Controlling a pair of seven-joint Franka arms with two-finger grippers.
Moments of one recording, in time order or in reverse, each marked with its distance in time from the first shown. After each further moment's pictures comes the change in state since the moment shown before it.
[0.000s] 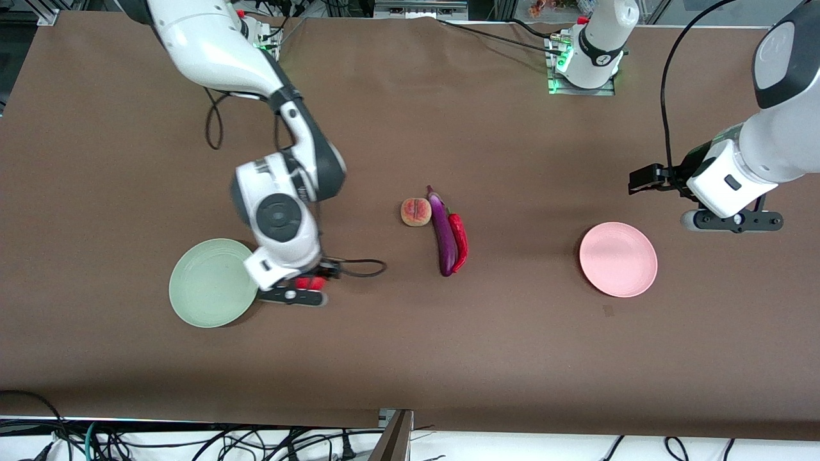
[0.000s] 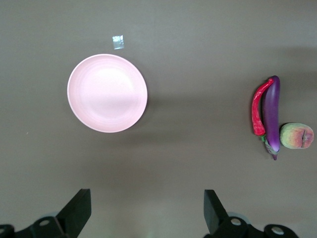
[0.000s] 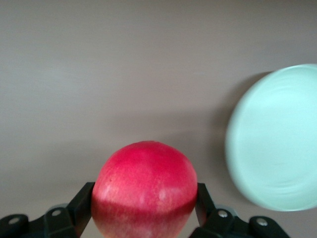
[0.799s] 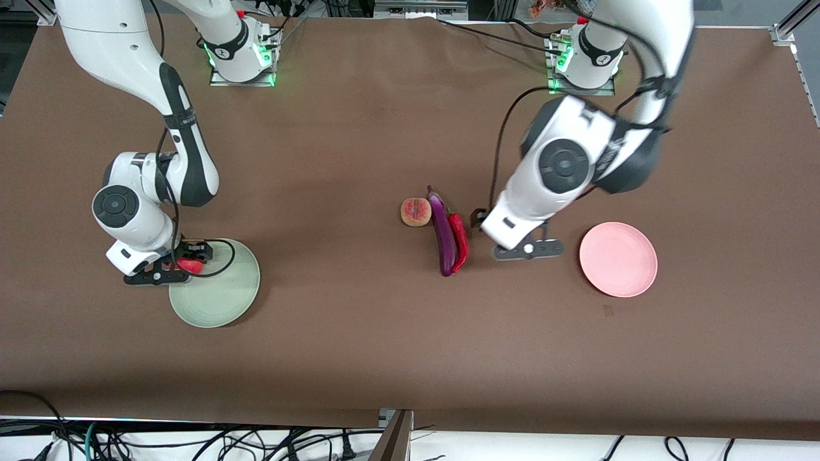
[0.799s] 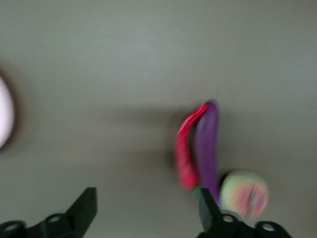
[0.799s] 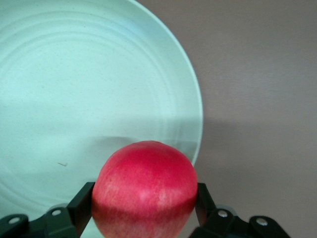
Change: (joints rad) left arm -0.364 0.274 -0.008 -0.134 -0.001 0.561 -0.480; right arm -0.152 -0.158 -0.197 -0.602 0.082 0.506 -0.496
